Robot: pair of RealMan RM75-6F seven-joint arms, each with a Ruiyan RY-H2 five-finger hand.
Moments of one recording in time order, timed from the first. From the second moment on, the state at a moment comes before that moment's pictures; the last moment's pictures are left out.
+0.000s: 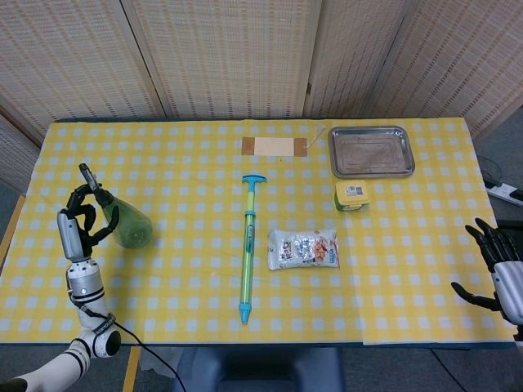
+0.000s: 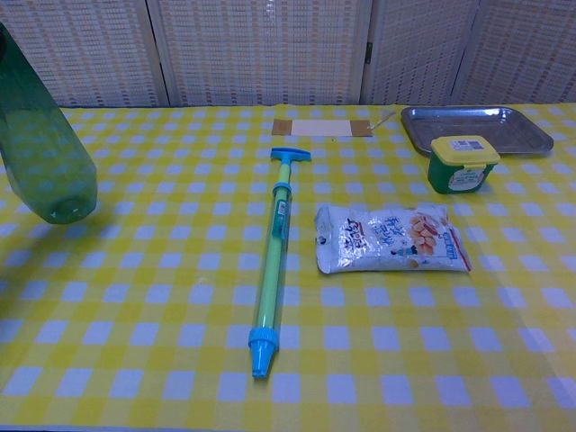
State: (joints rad) left arm -0.50 -1.87 -0.43 -0.81 1.41 1.66 -0.76; right arm 0.07 -1.00 0.04 -1.55 -1.57 1.49 0.34
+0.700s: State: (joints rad) left arm -0.51 -1.93 -0.37 -0.68 1.40 1.66 -0.79; right arm 0.06 -0.99 0.03 -1.55 -1.59 1.53 0.35
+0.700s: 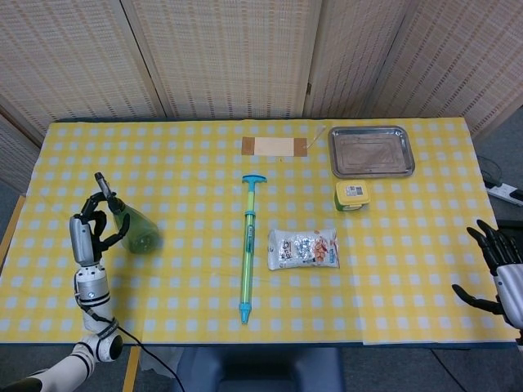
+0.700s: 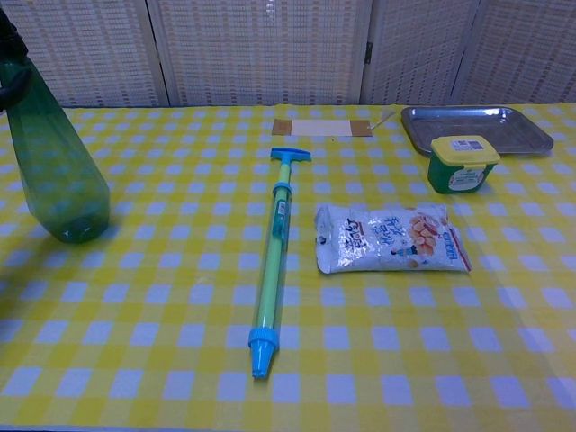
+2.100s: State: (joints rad) left arm -0.37 -1.80 -0.30 -0.86 1.39 1.69 -0.72; right arm 0.04 -0.99 0.02 -1.54 -1.62 1.58 0.38
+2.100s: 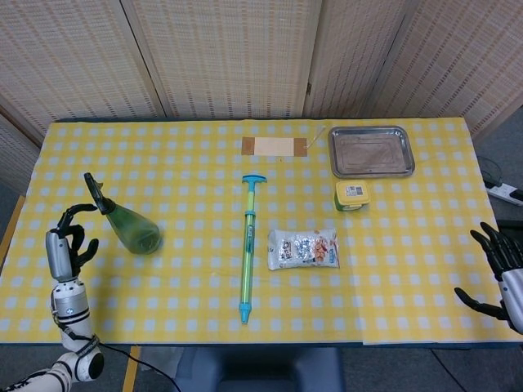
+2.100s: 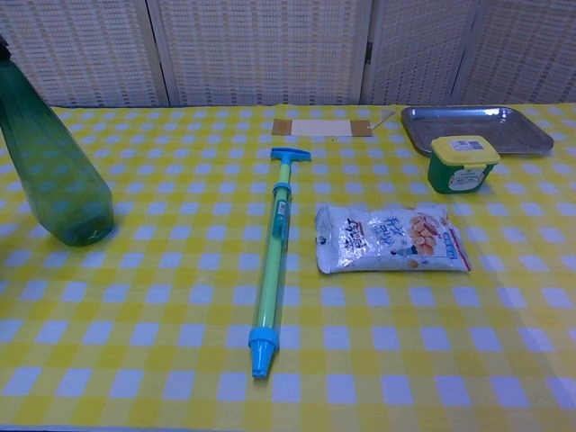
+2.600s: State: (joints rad) left arm -0.28 -1.67 -0.28 -0.88 1.39 1.70 -0.65; right arm 0.04 -1.00 0.02 -1.54 -1.62 1.57 0.35
